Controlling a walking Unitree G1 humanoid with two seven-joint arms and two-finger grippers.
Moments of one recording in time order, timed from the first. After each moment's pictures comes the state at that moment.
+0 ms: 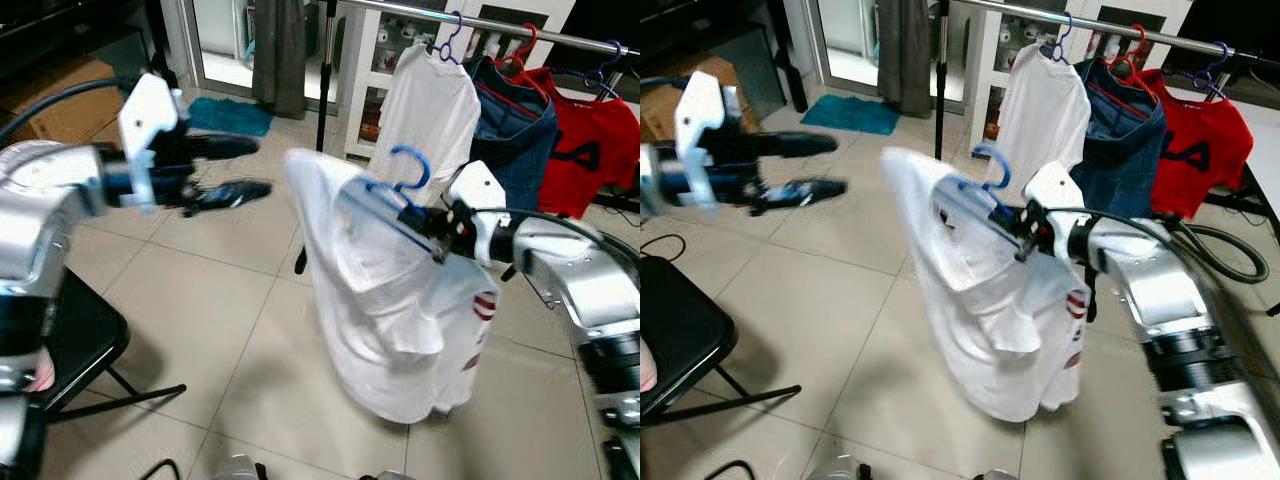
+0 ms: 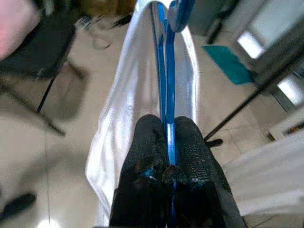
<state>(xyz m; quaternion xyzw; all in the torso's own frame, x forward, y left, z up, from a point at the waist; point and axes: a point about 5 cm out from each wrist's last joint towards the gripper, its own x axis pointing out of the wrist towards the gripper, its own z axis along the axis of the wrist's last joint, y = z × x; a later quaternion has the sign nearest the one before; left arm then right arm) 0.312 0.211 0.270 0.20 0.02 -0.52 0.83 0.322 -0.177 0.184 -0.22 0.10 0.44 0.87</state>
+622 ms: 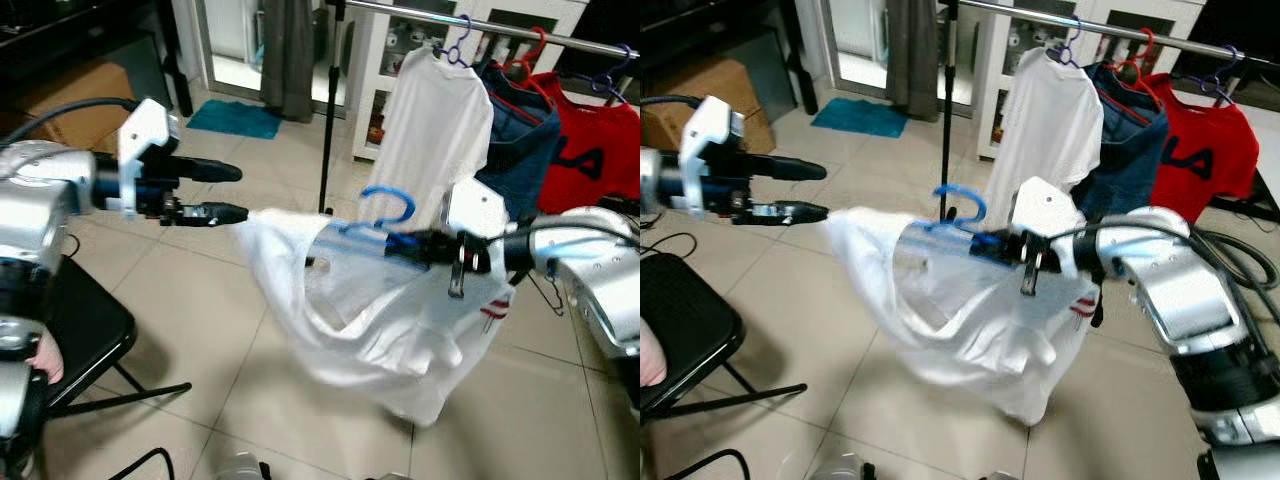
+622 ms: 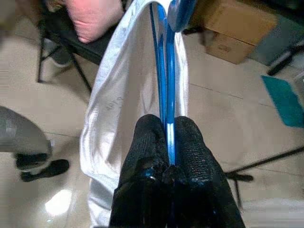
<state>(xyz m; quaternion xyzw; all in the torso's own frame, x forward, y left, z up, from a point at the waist) 0.334 0.225 0.241 0.19 0.09 -0.56 0.80 0.288 -0.159 0.206 -0.26 0.08 0.56 0.78</state>
